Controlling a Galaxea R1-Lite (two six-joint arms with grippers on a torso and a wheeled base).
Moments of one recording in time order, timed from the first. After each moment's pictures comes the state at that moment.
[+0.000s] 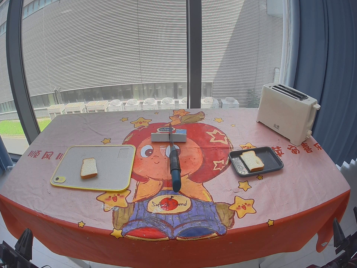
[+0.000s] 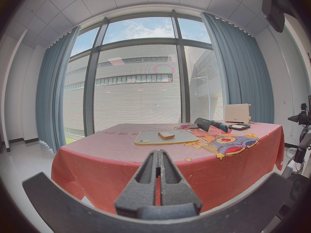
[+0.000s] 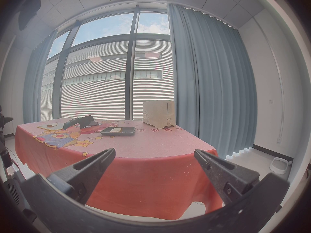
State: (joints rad) left arm 0.00 0.02 -0.02 0.00 -0.02 0.01; right arm -0.08 0.09 -0.02 0.01 0.01 -0.01
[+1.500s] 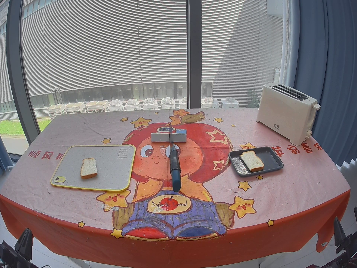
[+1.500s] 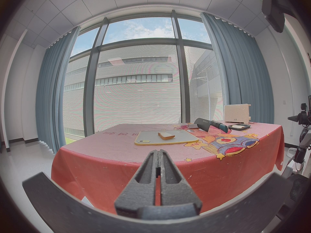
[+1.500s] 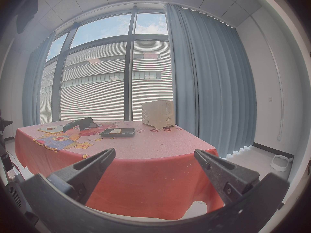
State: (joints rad) left arm 0.00 0.02 -0.02 0.00 -0.02 0.01; right arm -0.08 0.09 -0.02 0.00 0.00 0.01
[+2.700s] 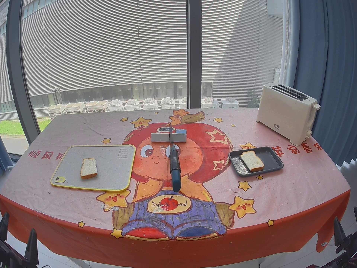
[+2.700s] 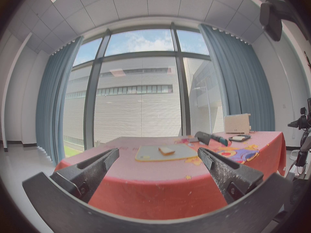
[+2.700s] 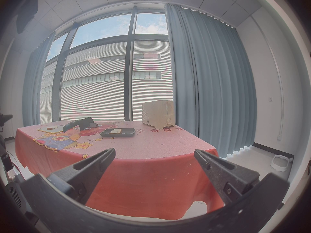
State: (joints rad) left arm 0.00 0.02 -0.02 -0.13 -0.01 0.01; right arm -0.08 0.09 -0.02 0.00 0.00 0.01
